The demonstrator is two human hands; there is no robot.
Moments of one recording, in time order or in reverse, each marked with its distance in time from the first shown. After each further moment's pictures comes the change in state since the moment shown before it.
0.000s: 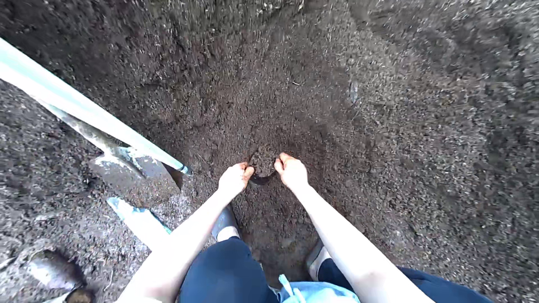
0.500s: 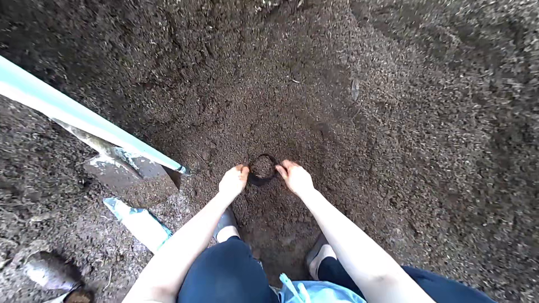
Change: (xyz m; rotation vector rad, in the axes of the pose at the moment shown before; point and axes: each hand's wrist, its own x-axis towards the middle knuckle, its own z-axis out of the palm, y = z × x) left_hand 0.015 -0.018 0.023 -0.066 0.004 -0.137; right_hand -0.004 0.031 0.017 -0.011 -0.068 -0.028
